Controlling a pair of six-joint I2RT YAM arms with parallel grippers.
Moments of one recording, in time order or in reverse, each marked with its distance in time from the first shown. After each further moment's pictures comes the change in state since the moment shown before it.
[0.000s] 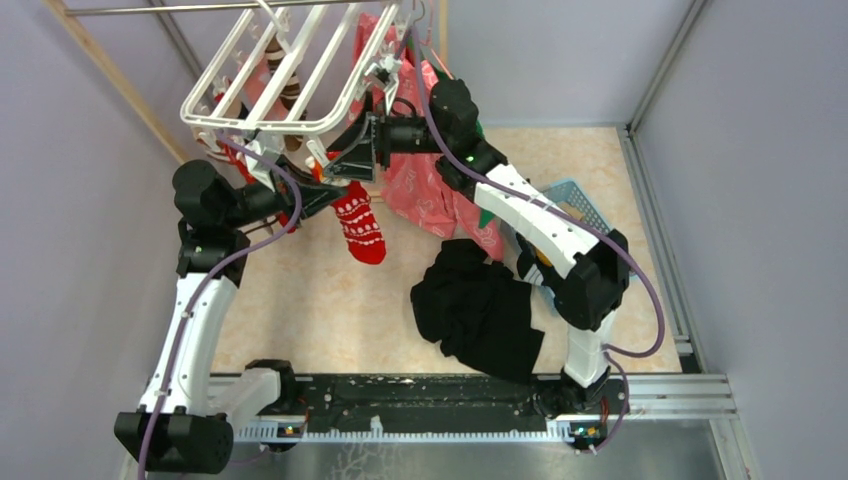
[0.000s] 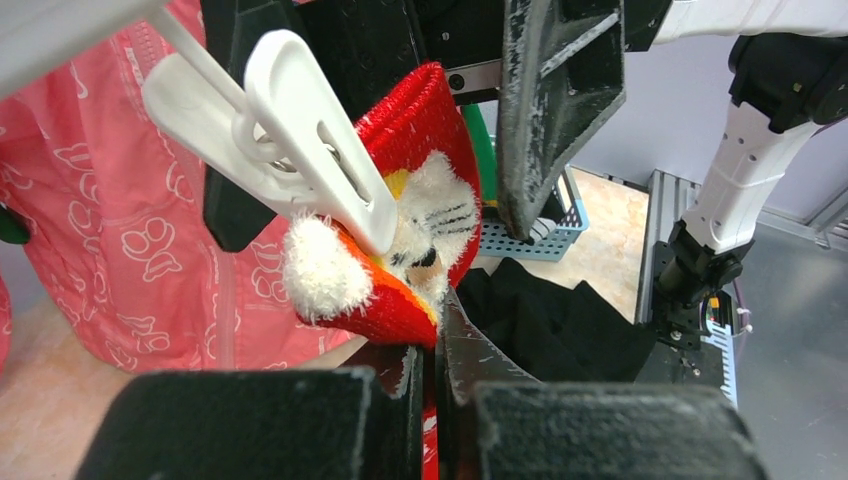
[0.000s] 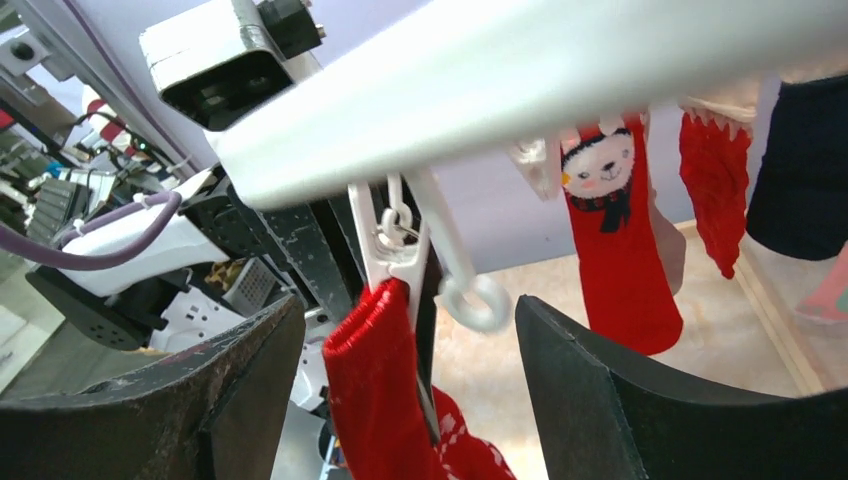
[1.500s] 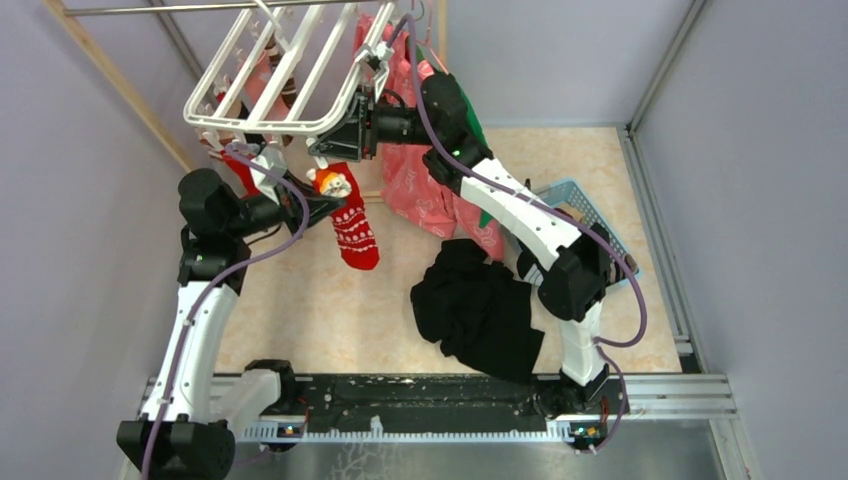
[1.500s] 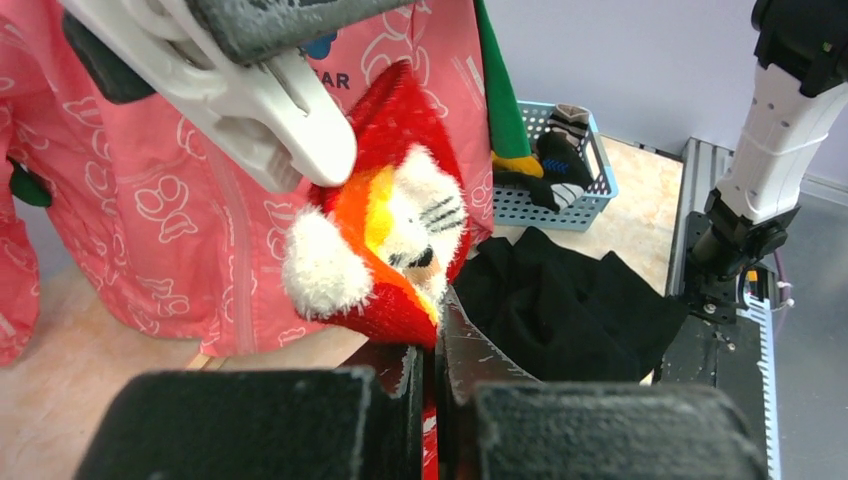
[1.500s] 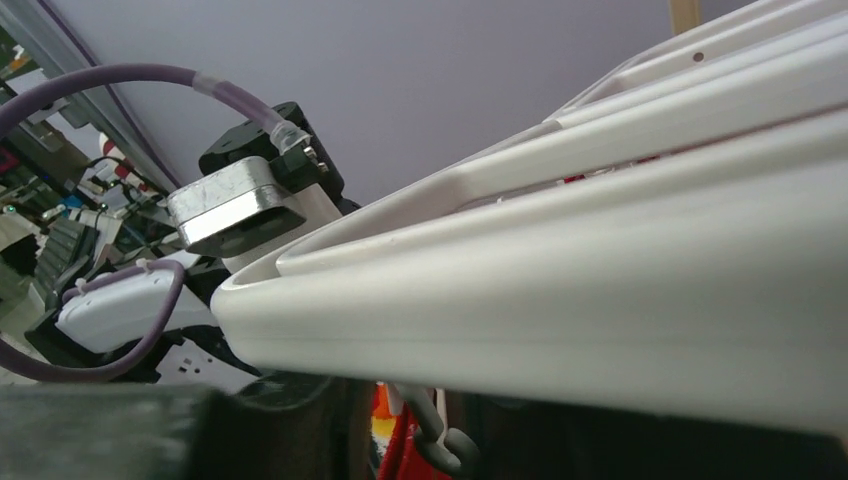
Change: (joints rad) left arm 0.017 -0.034 -0.058 -0.071 -0.013 0.121; right arm 0.028 0.114 0.158 0.071 0.048 0.087
